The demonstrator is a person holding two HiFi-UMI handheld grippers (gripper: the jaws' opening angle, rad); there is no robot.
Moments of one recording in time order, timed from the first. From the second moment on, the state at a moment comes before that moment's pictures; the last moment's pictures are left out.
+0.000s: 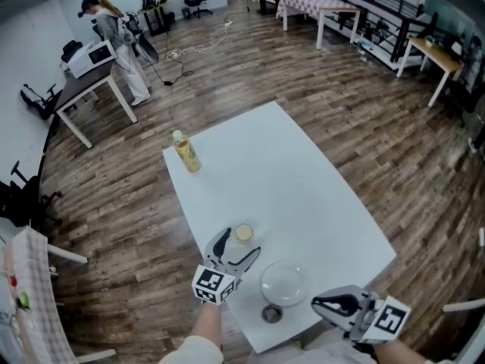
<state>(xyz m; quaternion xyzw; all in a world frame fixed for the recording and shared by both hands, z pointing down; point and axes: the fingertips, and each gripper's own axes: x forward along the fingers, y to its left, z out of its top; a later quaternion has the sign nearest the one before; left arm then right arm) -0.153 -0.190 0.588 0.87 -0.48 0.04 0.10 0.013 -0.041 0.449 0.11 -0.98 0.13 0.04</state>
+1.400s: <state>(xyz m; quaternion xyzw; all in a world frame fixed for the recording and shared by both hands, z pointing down) -0.158 -0.224 0.663 0.84 -0.49 0.18 0.14 0.024 -0.048 0.461 0.12 -0.98 0.13 0.06</state>
